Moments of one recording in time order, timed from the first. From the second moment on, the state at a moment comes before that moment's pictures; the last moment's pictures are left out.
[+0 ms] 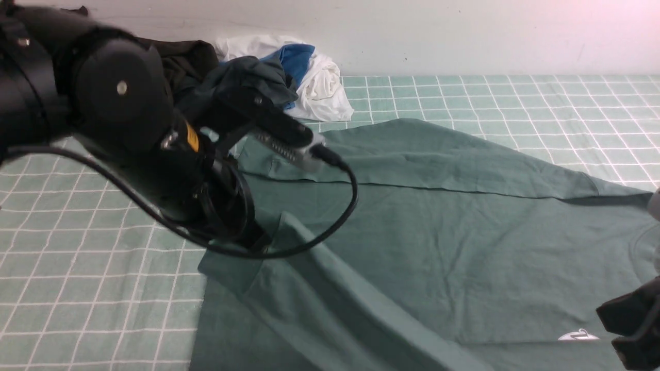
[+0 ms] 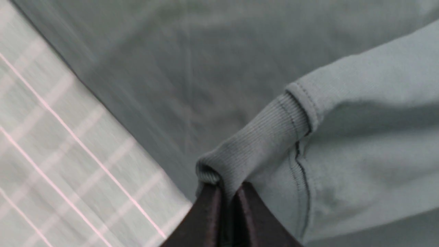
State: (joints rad) right arm 0.29 0.94 -0.76 0.13 1.02 -0.16; left arm -0.51 1.47 -1.29 0.00 1.05 0.21
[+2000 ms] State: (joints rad) right arm 0.29 1.30 -1.01 -0.05 0.93 -0.06; left arm -0.18 2.37 -2.02 -0.13 0.67 0.16
